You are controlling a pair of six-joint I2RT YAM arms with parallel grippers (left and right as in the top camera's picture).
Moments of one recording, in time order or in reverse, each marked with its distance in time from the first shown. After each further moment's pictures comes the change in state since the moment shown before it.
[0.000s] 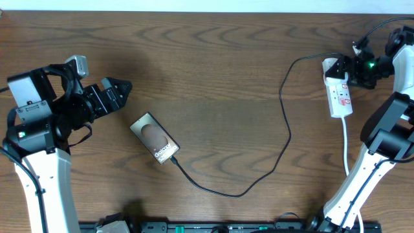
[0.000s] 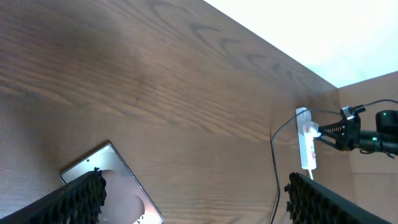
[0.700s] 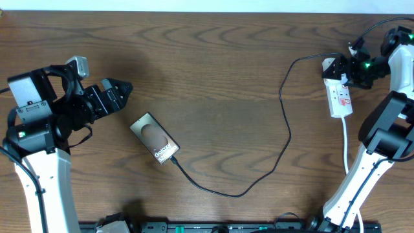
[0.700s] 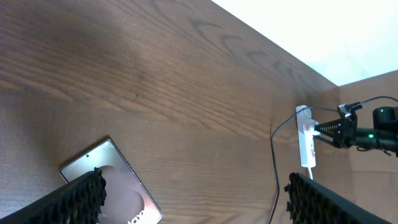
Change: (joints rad) left arm 0.000 0.000 0.000 -0.016 0.000 0.002; right arm 0.025 0.000 -0.019 0.010 0.031 0.003
